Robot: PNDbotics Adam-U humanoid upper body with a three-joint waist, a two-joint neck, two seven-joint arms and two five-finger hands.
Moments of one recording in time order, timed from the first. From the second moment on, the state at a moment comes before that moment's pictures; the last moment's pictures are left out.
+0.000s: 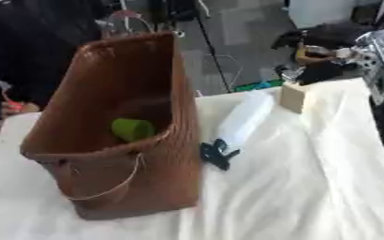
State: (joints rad) left arm -0.19 0.23 0.18 -1.99 -0.42 -0.38 0.70; right arm -1.35 -0.40 -0.11 -0.63 1.38 -0.69 0.37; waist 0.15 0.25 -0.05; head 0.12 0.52
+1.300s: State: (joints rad) left arm -0.21 0.22 0.17 -1.99 -0.40 -0.39 0.69; right arm -1.32 -0.41 -0.14 -0.64 1.28 -0.56 0.35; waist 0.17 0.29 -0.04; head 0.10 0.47
